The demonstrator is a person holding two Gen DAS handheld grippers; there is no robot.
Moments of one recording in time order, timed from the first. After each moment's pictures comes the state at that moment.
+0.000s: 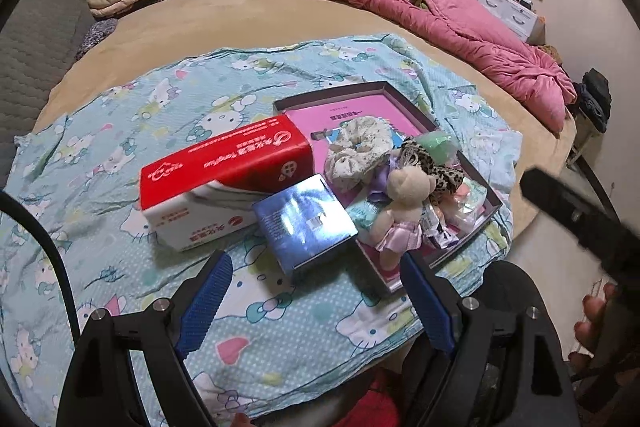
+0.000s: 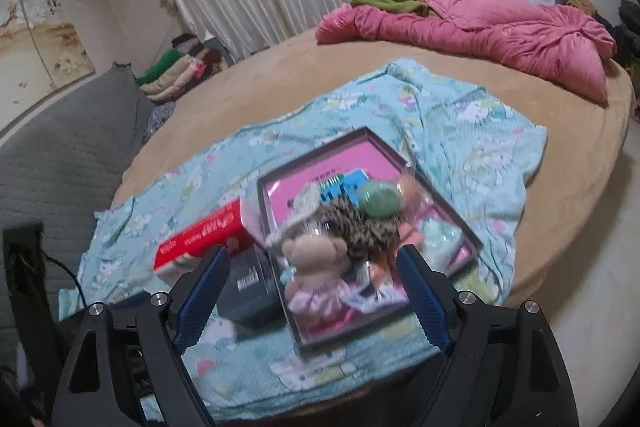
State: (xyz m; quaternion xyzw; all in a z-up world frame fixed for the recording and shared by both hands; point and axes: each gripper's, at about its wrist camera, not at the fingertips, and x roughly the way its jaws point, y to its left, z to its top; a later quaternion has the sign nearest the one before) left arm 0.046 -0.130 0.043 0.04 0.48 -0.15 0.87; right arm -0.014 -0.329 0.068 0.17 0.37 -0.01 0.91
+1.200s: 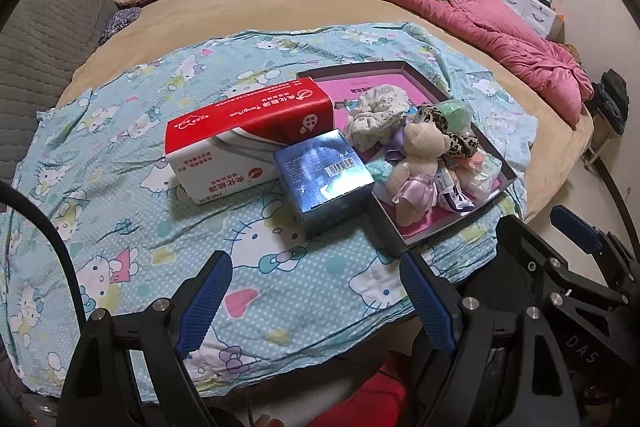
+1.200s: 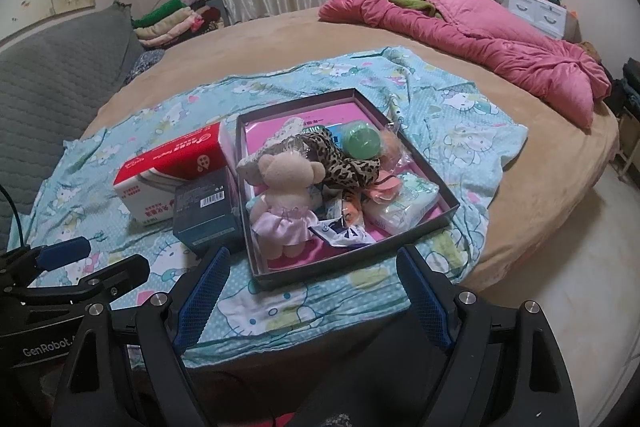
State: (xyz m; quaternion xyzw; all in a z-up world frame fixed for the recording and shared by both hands) left arm 0.007 -0.121 0.027 0.04 0.48 -0.11 0.87; right arm -0.045 -0.299 0.030 0.07 0.40 -0.03 0.91
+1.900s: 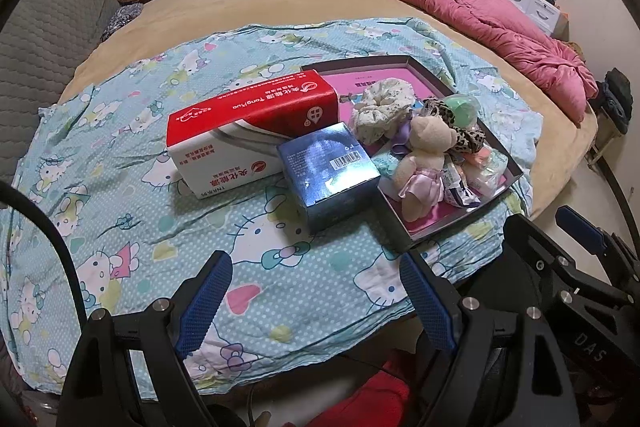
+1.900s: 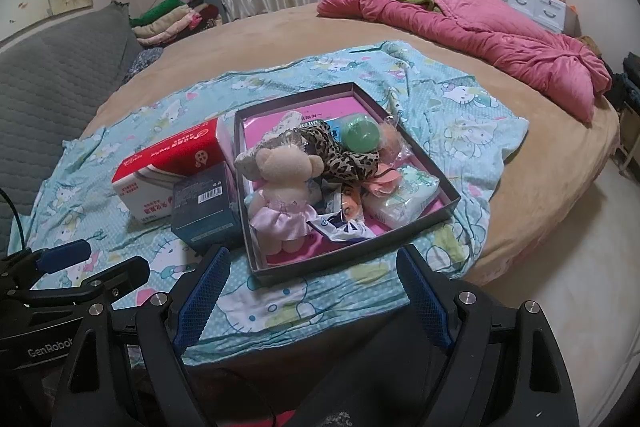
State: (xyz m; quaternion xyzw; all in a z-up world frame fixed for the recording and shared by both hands) left arm 0.009 -0.119 0.021 0.04 0.49 -0.11 0.86; right arm -0.045 -0.301 0.027 0.07 0.41 -0.03 0.91
